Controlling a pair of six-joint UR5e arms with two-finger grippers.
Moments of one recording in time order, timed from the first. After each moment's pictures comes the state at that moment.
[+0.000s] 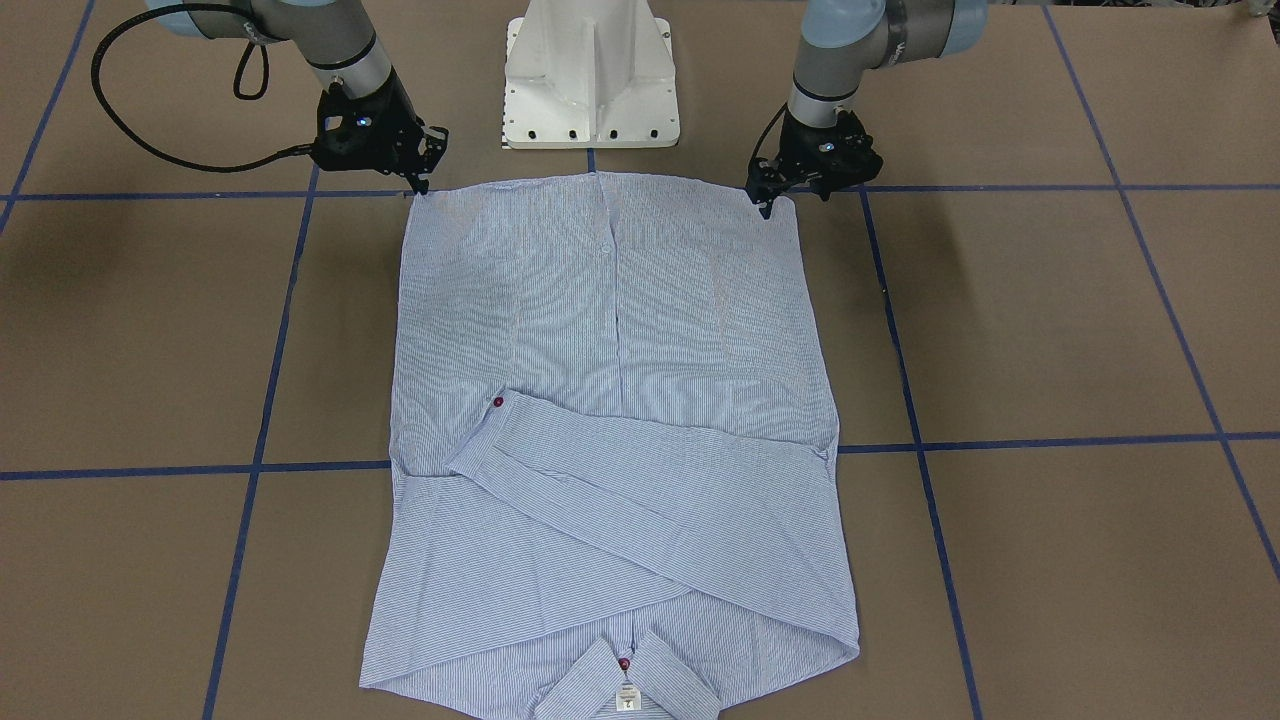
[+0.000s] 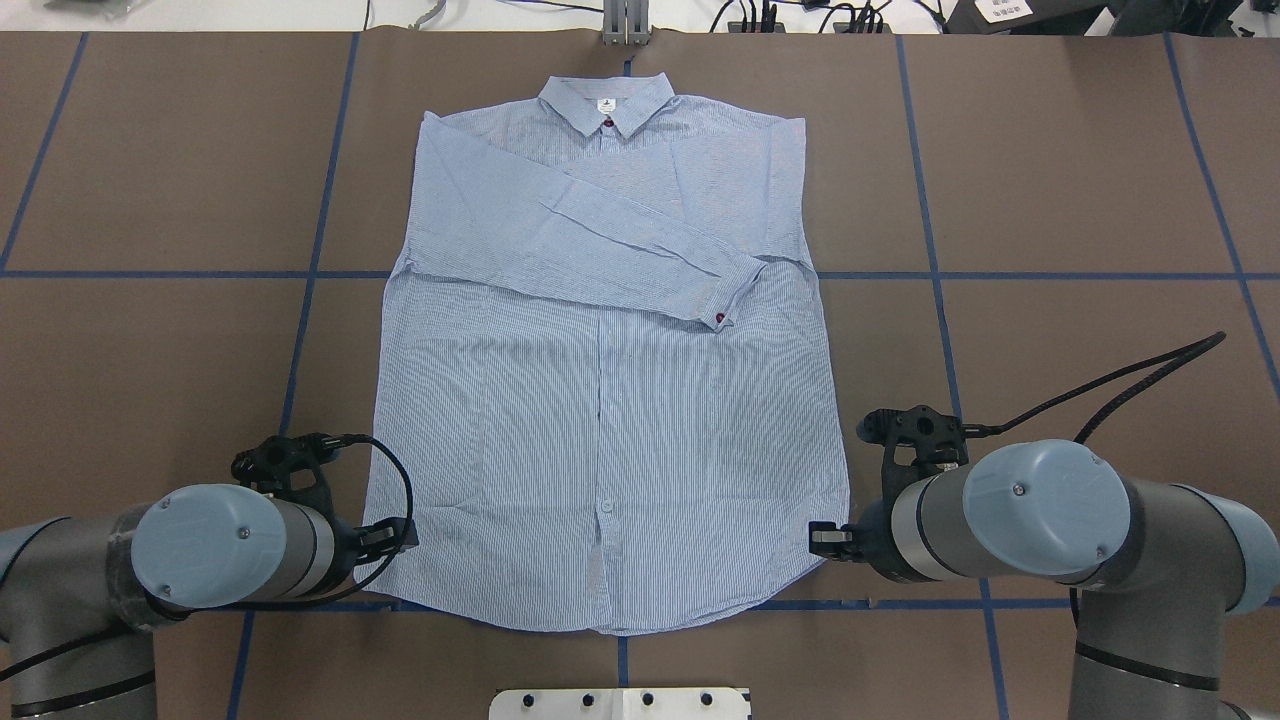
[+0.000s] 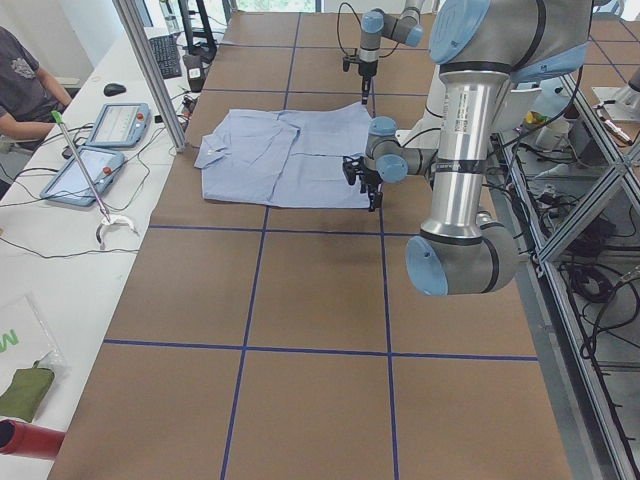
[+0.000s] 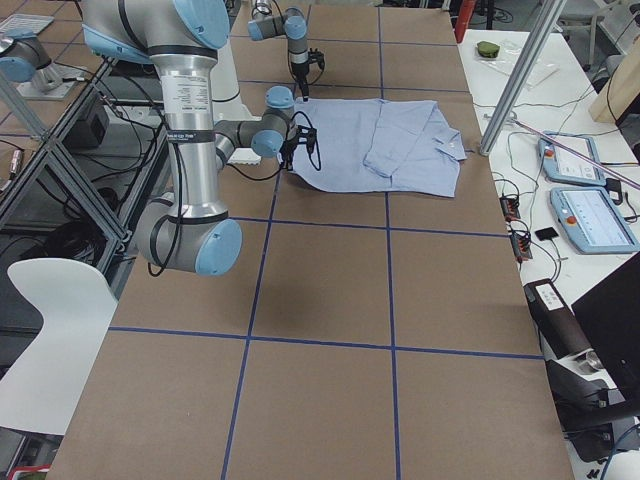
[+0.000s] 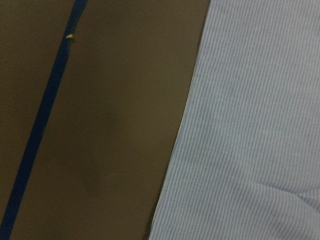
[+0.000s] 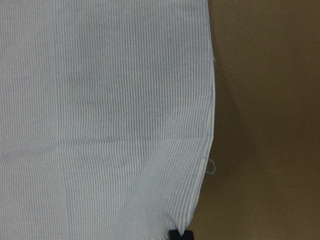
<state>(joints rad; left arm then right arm) -0.27 -1.70 -2.03 -1.73 -1.68 -1.67 0.31 -1.46 2.13 -1.36 1.79 1.45</state>
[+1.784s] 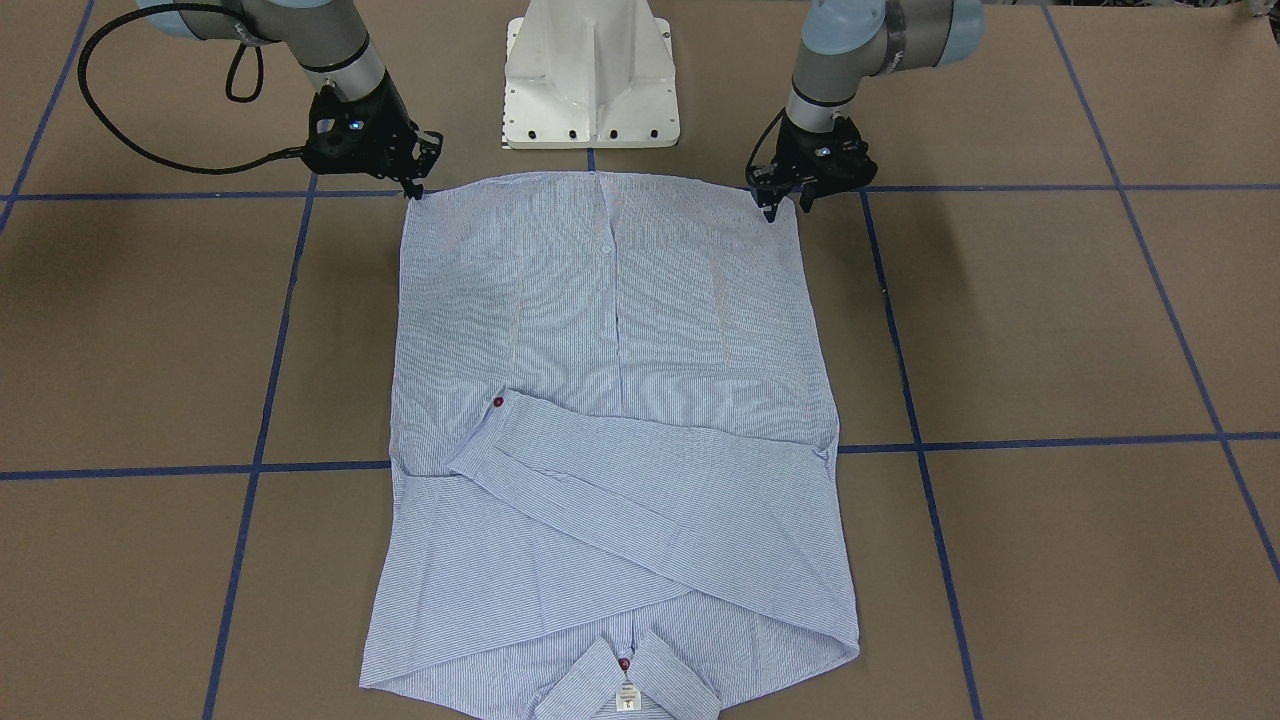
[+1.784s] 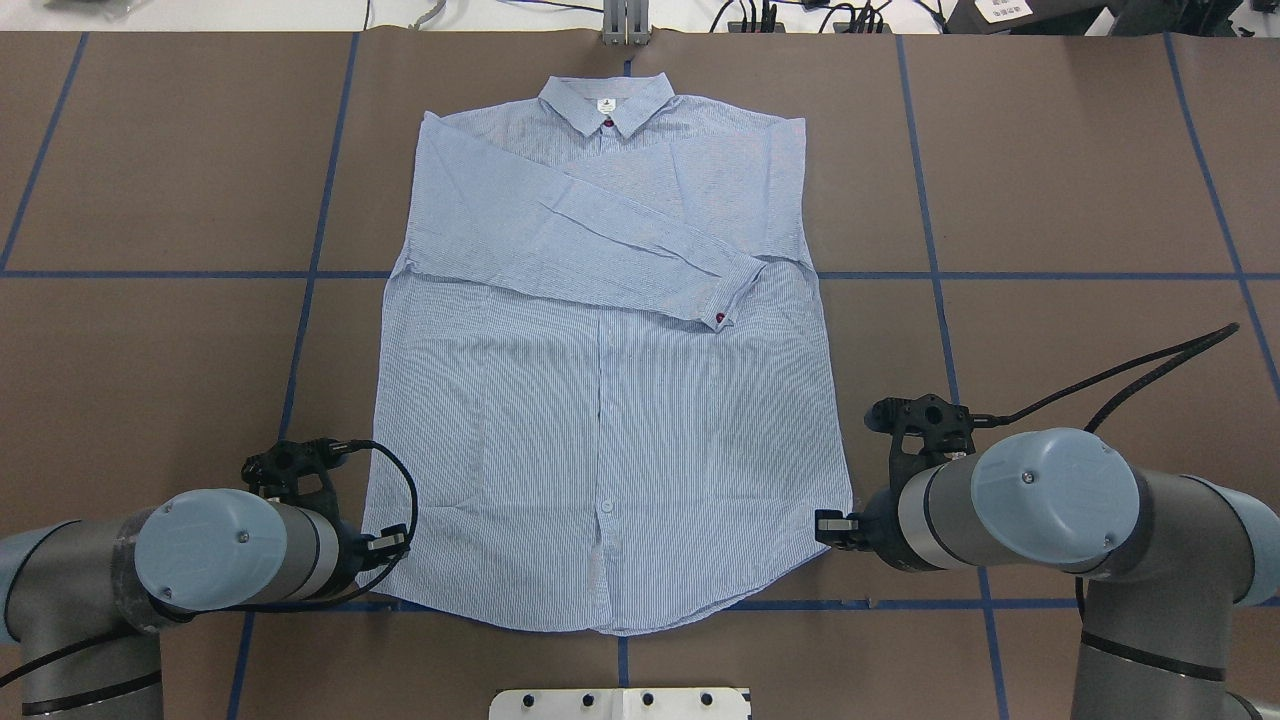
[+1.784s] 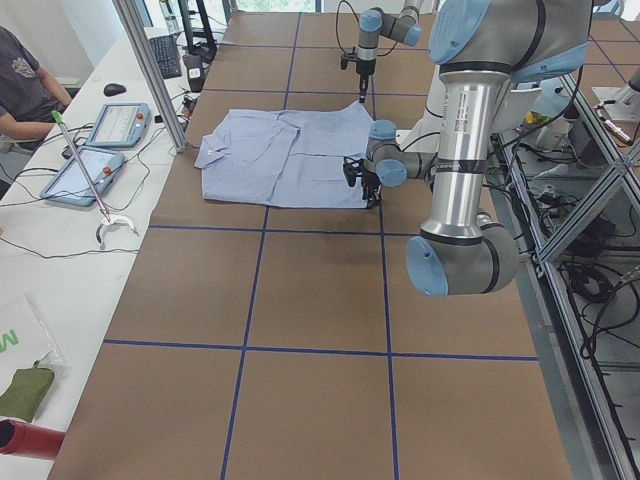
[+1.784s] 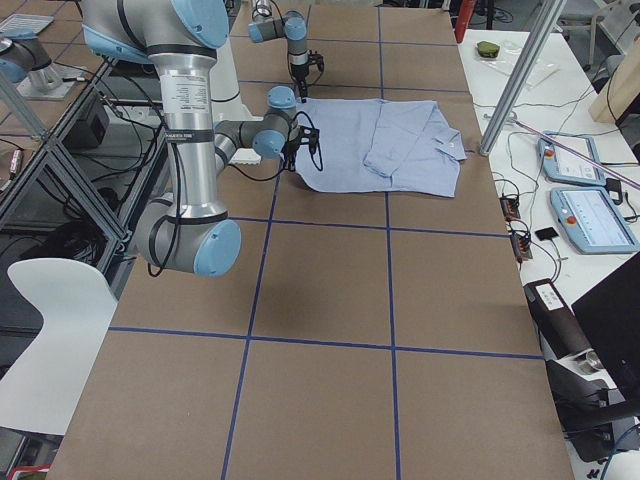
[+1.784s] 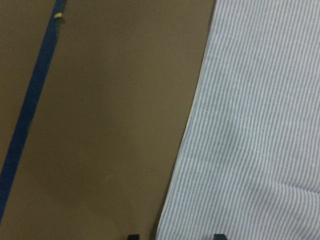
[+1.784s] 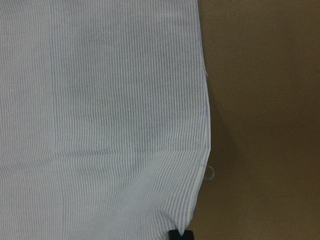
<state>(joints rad) -0.26 -1.69 -2.01 -1.79 -1.69 -1.66 0.33 -1.46 2.13 -1.37 1.80 1.45</state>
